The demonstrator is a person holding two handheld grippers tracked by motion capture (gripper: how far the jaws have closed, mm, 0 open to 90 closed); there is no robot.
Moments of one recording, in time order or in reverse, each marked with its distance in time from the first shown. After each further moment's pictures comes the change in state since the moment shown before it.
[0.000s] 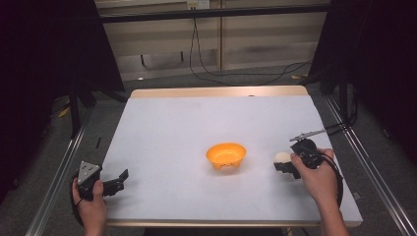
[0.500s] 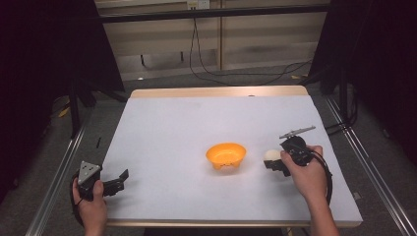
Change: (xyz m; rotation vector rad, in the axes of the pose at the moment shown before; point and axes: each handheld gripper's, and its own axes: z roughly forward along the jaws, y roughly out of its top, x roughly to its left) left arm 0.000 0.000 0.000 -0.003 -0.001 -0.003; right arm 0.025 0.019 0.007 -0.008 0.036 -0.021
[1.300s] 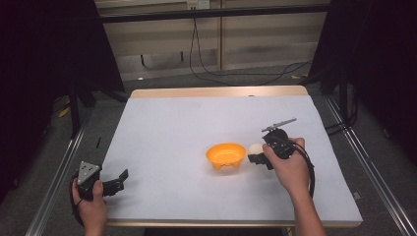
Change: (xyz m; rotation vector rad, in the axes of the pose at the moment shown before) left arm 0.000 0.000 -0.001 -0.009 0.011 0.000; right arm 0.032 0.034 0.010 -0.014 0.027 -0.034
